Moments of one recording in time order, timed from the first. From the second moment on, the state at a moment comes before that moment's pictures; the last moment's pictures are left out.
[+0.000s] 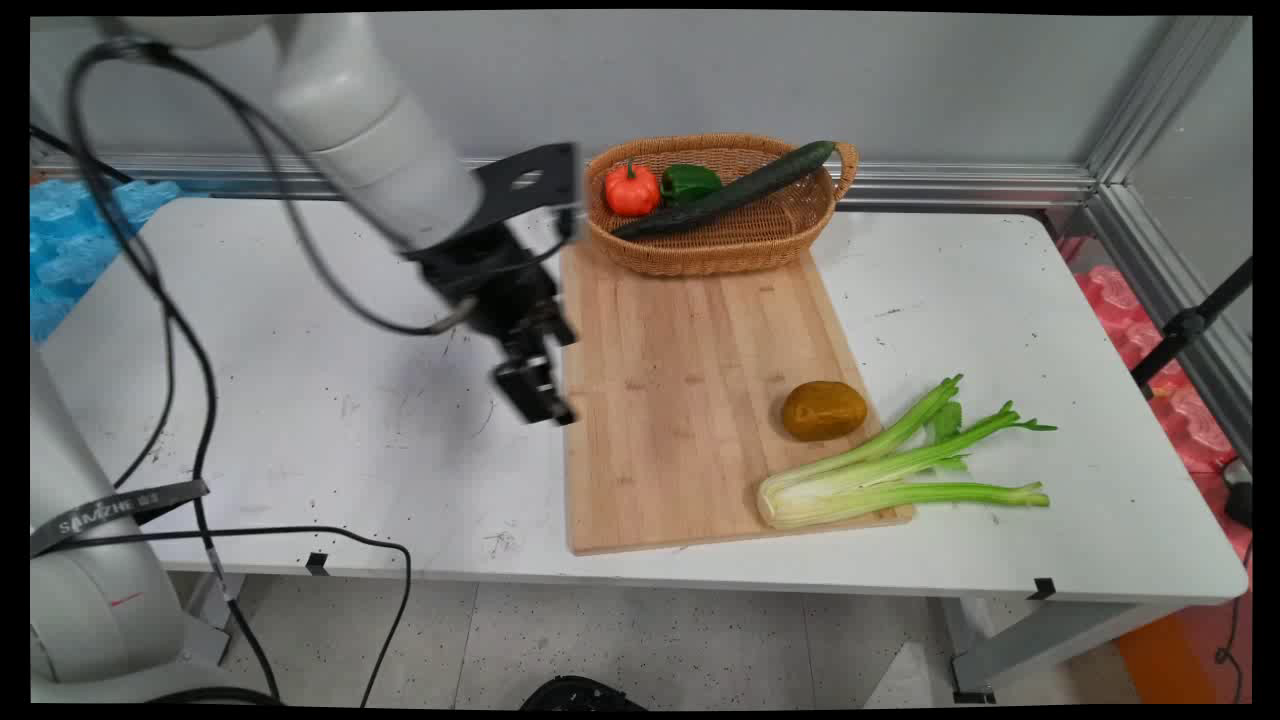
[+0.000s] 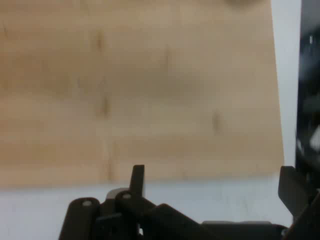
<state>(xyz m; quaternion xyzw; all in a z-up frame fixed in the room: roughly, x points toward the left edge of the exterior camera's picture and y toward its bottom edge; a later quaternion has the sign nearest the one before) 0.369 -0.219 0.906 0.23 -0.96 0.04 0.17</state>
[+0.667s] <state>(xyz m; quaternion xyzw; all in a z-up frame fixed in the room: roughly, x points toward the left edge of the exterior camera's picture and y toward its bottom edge) 0.291 -0.270 0.893 0.24 -0.94 0.07 0.24</state>
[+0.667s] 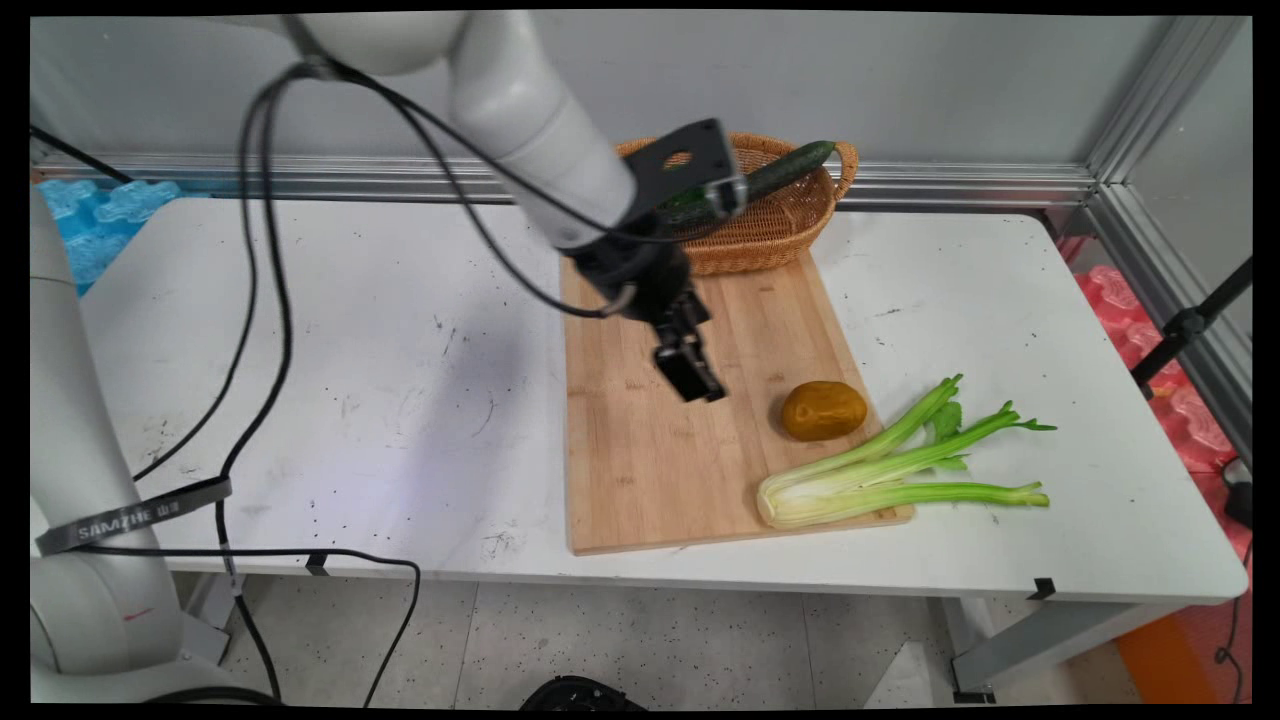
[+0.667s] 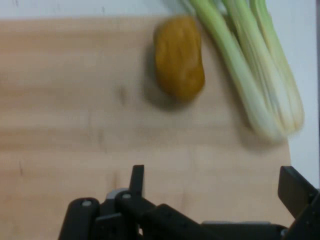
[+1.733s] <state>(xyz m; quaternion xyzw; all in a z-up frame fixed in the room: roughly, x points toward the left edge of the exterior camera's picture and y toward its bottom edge) 0.216 -0.316 0.813 0.24 -0.93 0.09 0.28</state>
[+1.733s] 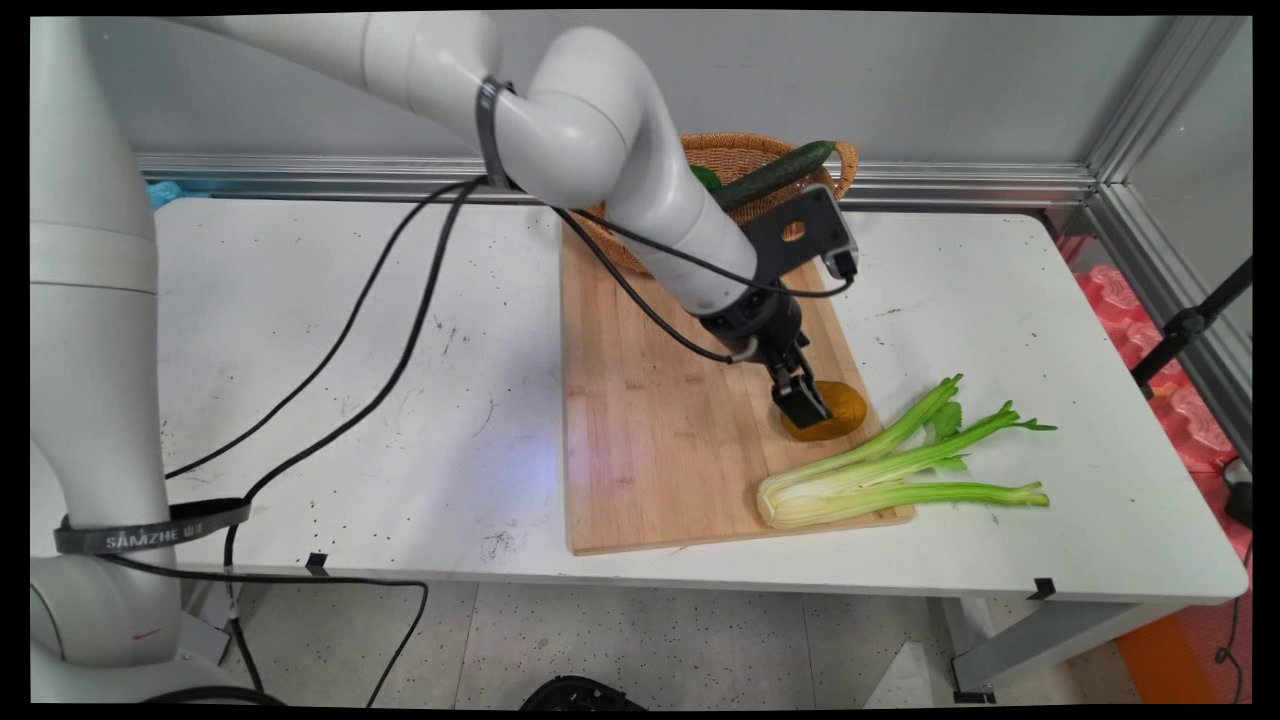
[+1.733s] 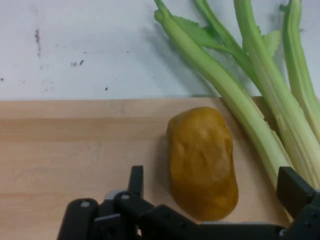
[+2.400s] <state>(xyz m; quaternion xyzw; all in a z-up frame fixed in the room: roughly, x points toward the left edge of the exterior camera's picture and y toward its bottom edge) 0.203 -0.323 0.778 0.24 -0.92 0.09 0.28</state>
